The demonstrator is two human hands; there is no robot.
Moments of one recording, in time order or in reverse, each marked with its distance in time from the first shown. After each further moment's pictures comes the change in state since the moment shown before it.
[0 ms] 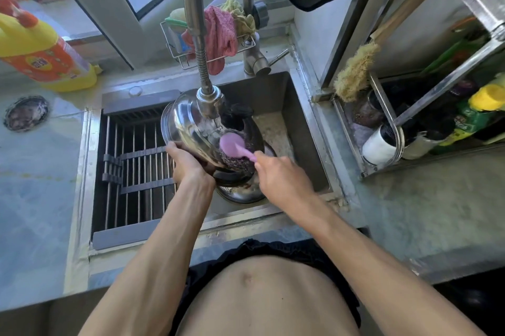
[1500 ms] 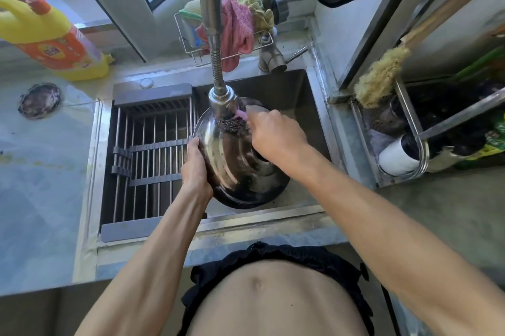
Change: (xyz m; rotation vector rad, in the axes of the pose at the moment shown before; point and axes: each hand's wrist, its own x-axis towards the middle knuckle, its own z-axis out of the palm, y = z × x) left_hand 0.030 -0.001 -0.019 0.328 -0.203 0.038; right_hand 0.083 -0.026 -0.035 -0.083 0.074 -0.122
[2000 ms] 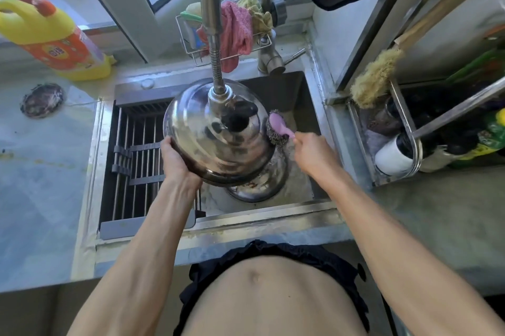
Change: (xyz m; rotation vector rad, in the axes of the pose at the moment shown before) left_hand 0.002 0.025 -0.009 -0.331 -0.026 -0.006; right_hand -0.036 0.078 0.030 0.163 -0.106 0.416
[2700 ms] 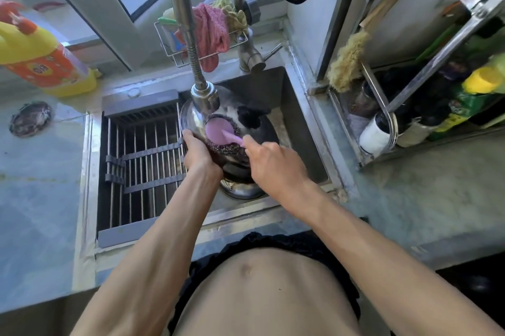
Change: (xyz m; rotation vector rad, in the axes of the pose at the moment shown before) left_hand -0.036 -0.034 0.040 0.160 0.143 -0.018; right_hand -0.075 -0.047 0.015 -0.235 0.224 -0.454
